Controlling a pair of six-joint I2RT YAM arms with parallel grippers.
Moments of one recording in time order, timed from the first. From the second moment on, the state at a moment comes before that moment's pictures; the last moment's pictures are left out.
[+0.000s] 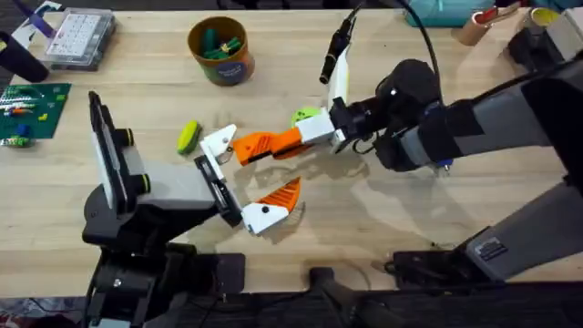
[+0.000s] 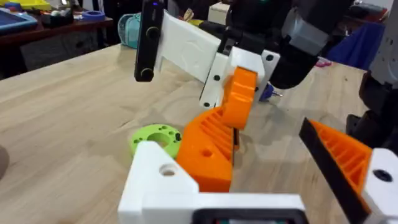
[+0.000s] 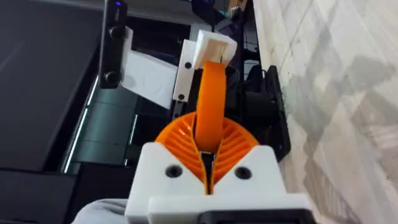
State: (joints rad) left arm -0.11 0.00 0.01 -0.08 0.93 -0.06; right arm 0.49 1.84 0.58 1.42 -1.41 1.54
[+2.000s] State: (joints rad) left arm -0.09 0.00 0.01 -0.09 0.98 -0.08; right arm 0.56 1.82 0.74 0.93 -1.34 1.36
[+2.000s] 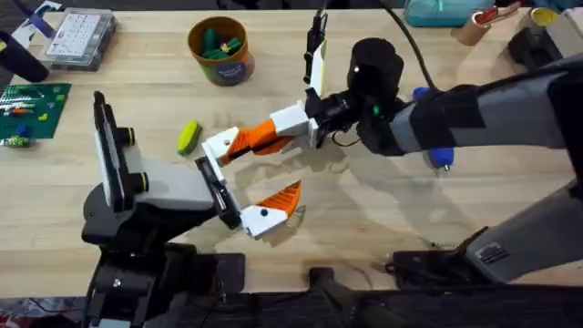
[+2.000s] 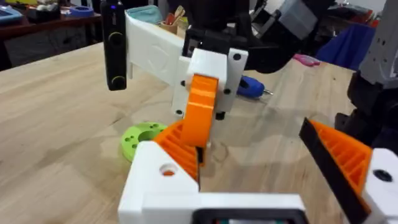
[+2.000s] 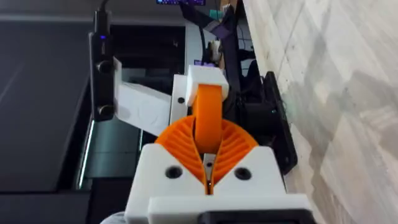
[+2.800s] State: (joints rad) left arm -0.10 0.00 0.01 -0.09 1.00 -0.08; right arm 0.58 1.82 0.74 0.93 -1.28 1.36
